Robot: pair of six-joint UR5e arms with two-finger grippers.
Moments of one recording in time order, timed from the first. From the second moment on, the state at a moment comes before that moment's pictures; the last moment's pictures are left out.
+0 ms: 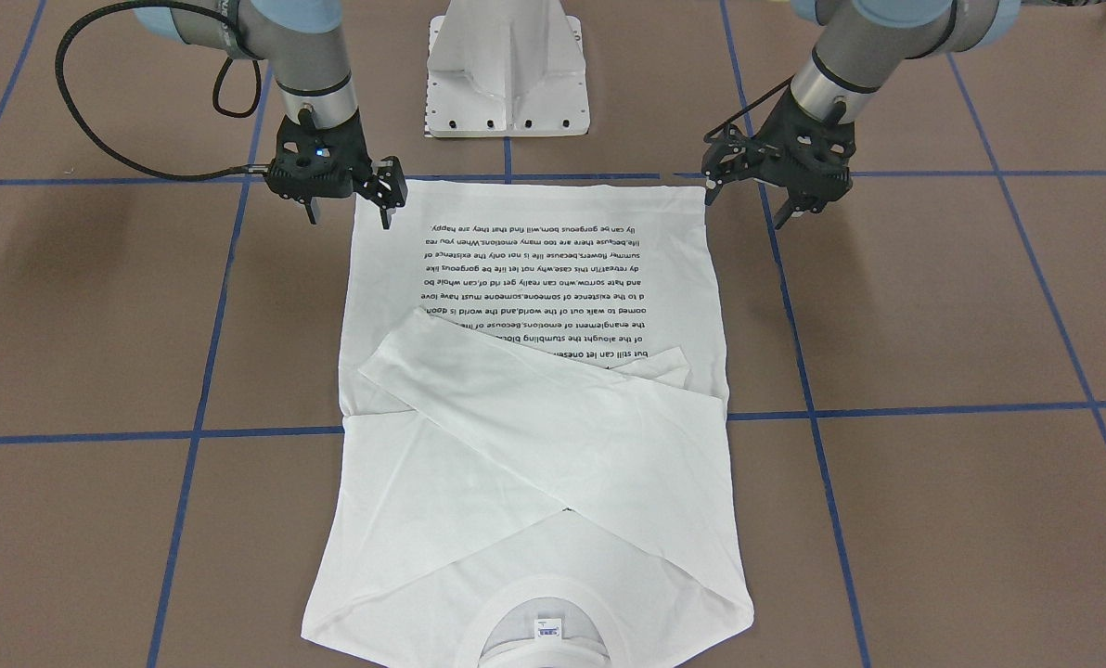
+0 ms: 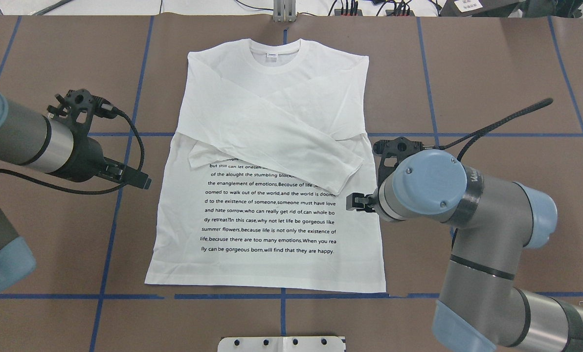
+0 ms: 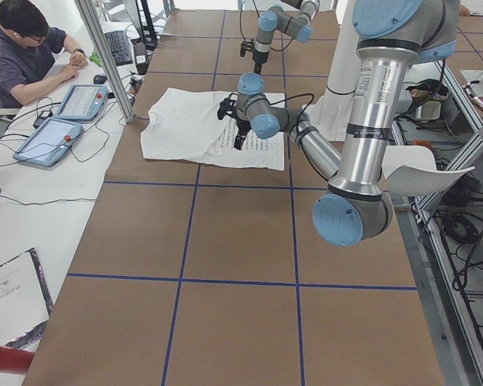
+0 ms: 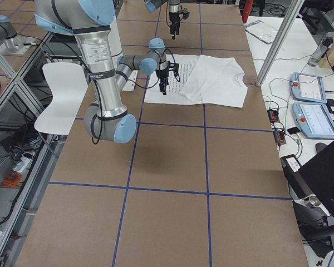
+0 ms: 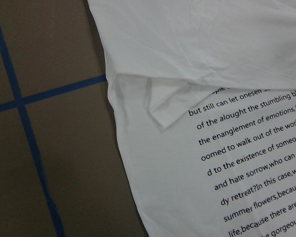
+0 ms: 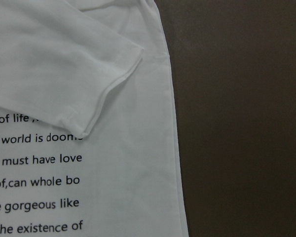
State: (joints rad) left arm -0.62 -1.71 -2.10 -1.83 -1.98 -0.95; right arm 0.39 -1.25 2.06 -1.63 1.67 1.39
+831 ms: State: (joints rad) left arm -0.31 -1.66 -2.05 -1.87 -1.71 -1.35; right arm 0.36 -1.27 2.07 -1.61 1.65 1.41
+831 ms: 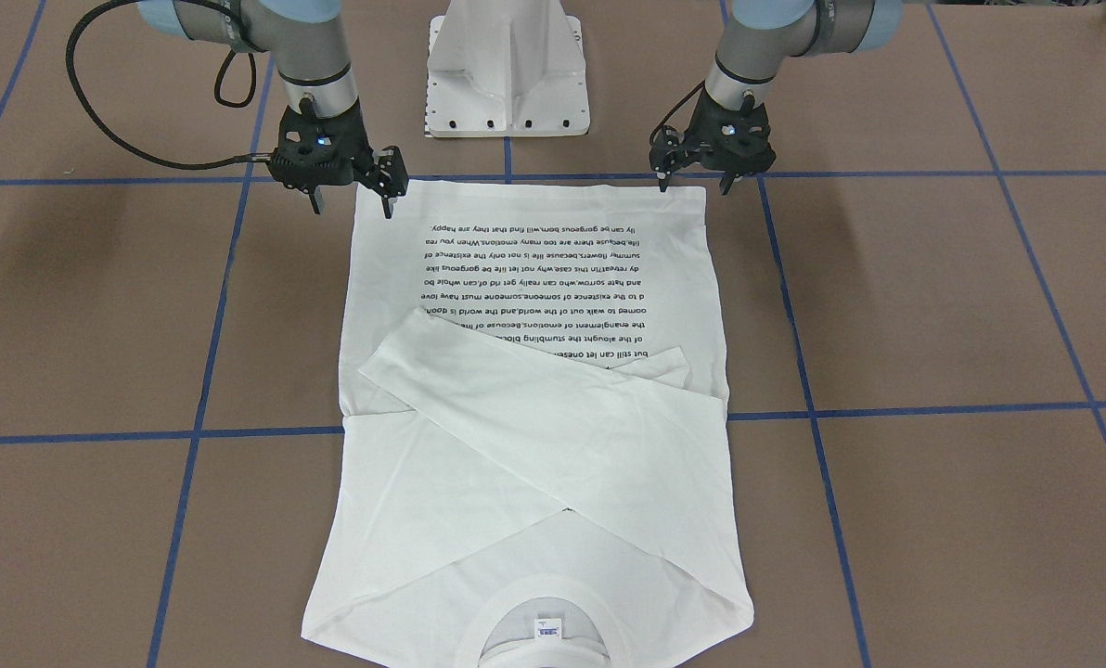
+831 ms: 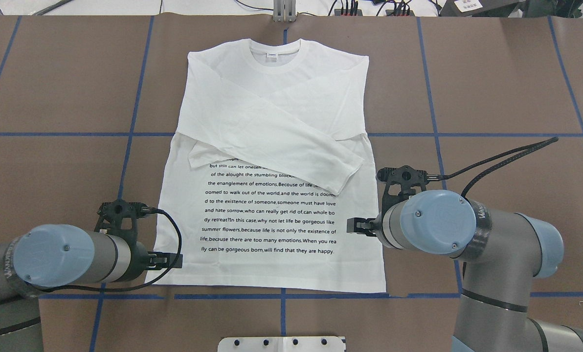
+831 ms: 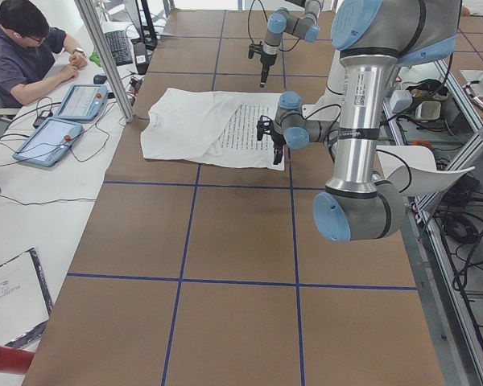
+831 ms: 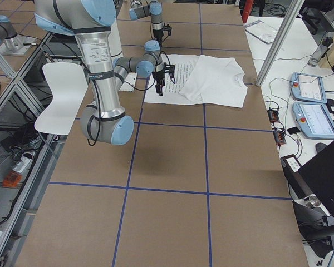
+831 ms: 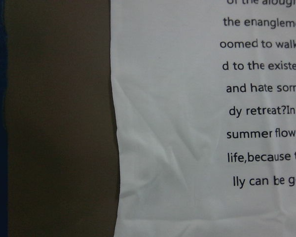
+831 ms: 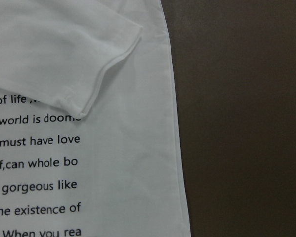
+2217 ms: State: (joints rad) left arm -0.27 -1.66 -1.99 -1.93 -1.69 -1.37; right arm 0.35 -1.27 2.07 -1.61 1.65 1.41
